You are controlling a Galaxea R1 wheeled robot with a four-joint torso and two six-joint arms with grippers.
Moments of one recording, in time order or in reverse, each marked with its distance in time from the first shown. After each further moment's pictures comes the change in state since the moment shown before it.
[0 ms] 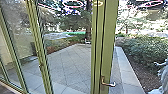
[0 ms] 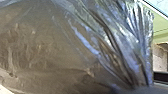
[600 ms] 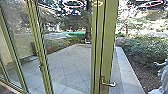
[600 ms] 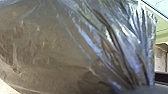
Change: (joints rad) left arm 0.000 0.003 0.001 -0.001 0.000 -0.001; right arm 0.038 -0.344 0.413 0.056 0.077 0.000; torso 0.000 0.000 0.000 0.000
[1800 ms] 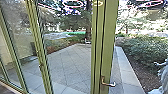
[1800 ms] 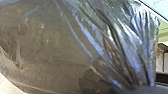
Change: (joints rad) left arm 0.002 0.014 0.000 0.000 0.000 0.000; right arm 0.474 -0.509 0.537 0.200 -0.114 -0.004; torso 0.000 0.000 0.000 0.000
